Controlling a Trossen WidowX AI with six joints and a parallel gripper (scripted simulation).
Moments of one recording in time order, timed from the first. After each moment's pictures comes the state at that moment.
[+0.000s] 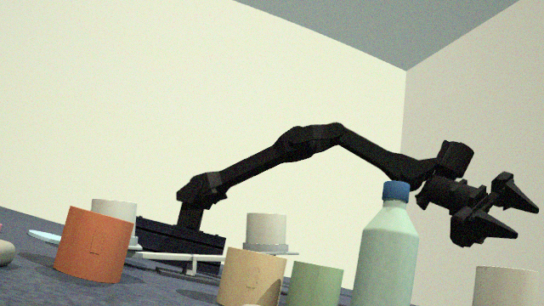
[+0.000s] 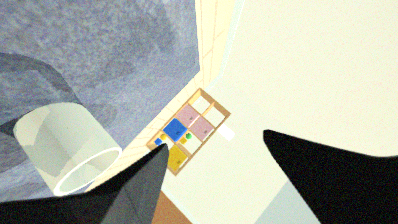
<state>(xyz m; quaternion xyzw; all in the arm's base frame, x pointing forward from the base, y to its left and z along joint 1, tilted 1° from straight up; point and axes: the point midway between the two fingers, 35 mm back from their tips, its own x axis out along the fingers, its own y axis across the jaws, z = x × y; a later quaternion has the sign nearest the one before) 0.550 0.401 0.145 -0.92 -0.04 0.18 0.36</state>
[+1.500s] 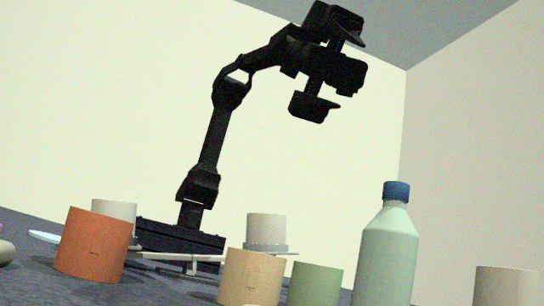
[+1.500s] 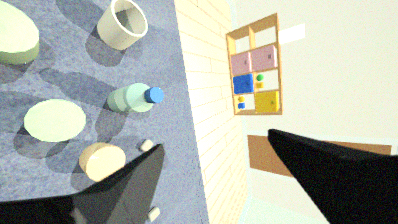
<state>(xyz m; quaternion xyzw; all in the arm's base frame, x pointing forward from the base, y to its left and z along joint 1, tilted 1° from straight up) 0.472 0.047 0.276 -0.65 0.19 0.19 0.71</state>
